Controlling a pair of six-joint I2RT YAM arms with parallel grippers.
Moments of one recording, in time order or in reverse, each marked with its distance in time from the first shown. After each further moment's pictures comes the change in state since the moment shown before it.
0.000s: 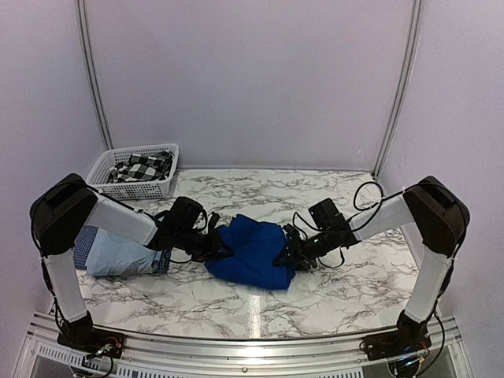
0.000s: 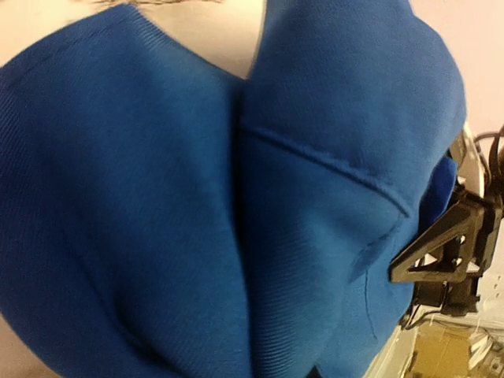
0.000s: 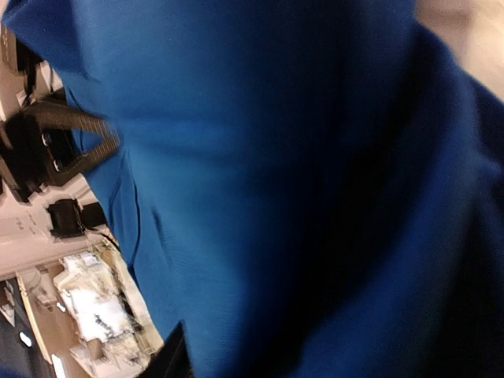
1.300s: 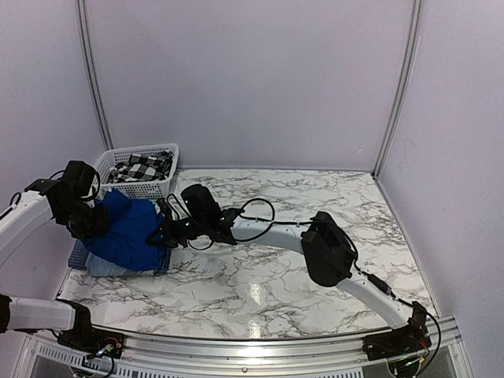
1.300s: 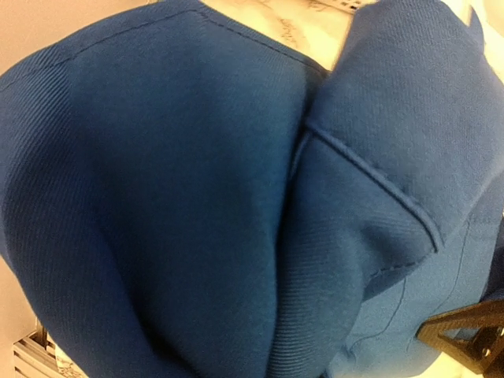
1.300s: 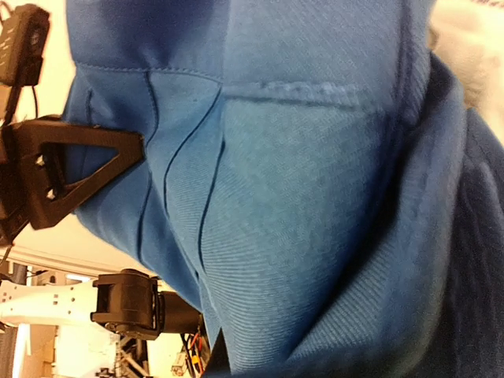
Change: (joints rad) left arm 0.589 -0.795 0.019 -1.137 -0.594 0.352; right arm 0.465 0.892 1.539 -0.027 0.125 0.262
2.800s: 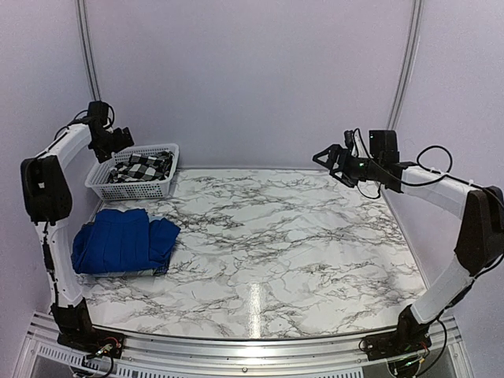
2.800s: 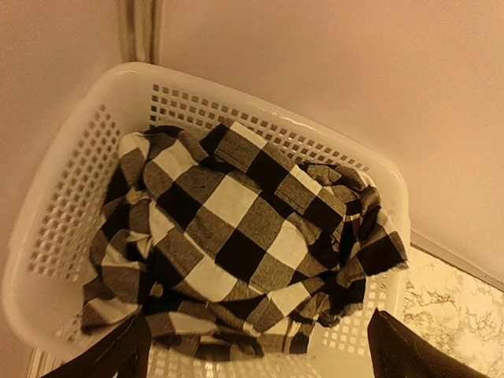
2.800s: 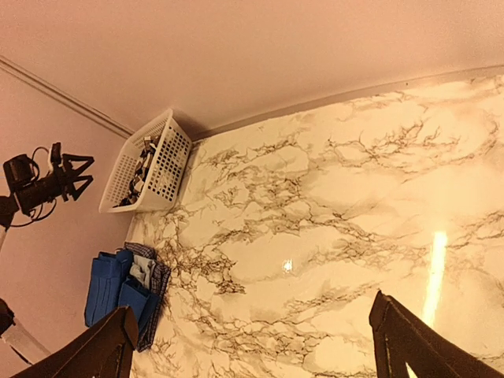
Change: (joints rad) left arm 0.212 0.943 1.068 0.228 0.173 0.058; right arm -0.801 -1.175 -1.196 -0.036 0.167 -0.343
